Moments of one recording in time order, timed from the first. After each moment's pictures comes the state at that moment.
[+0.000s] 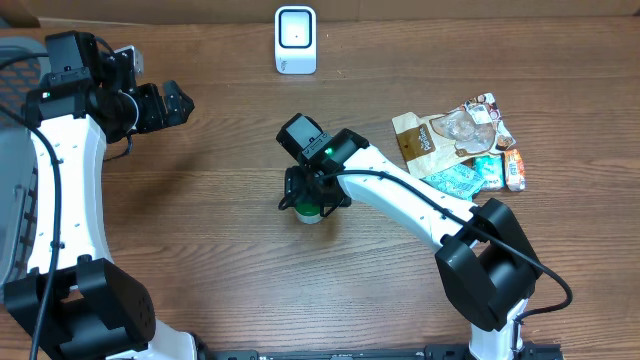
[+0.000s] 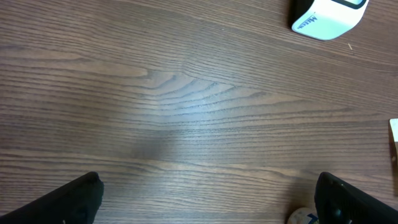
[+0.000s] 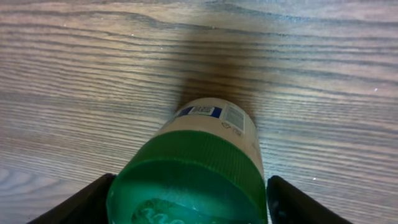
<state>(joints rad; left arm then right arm) 0.24 1.73 1.61 -0.98 0.28 -0.05 0.75 1.99 1.55 -0.91 -0.07 0.72</state>
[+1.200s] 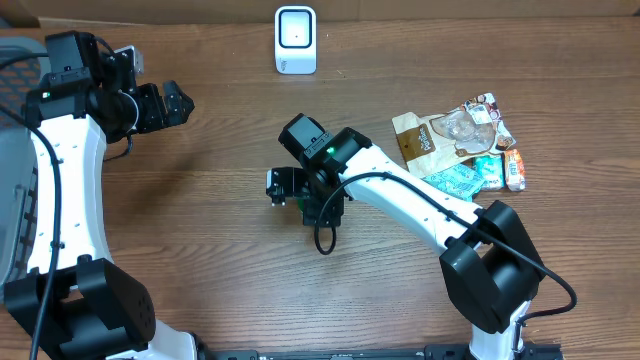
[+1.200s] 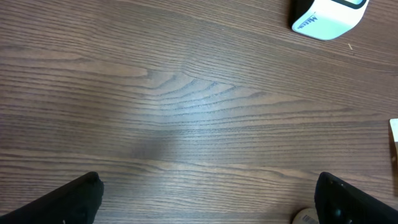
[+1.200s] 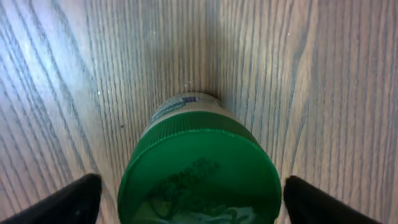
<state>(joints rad) 0.24 1.73 1.61 -0.98 0.28 -0.05 0.75 1.98 1.56 -0.96 -0.07 -0.77</state>
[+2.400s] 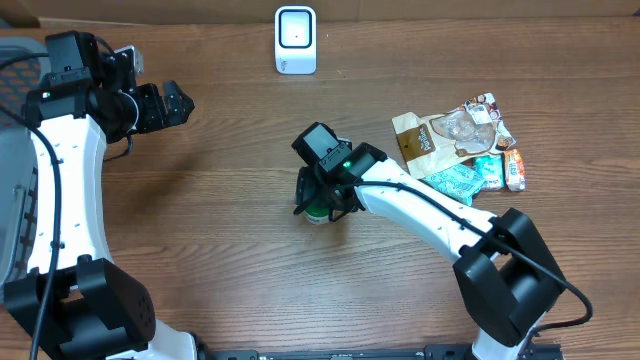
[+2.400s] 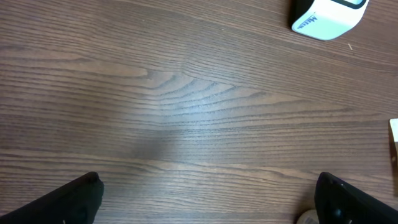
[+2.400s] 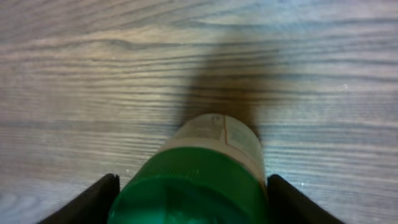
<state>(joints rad) 0.24 1.73 1.61 -0.98 0.28 -0.05 0.73 1.89 1.37 -0.74 -0.04 0.80</state>
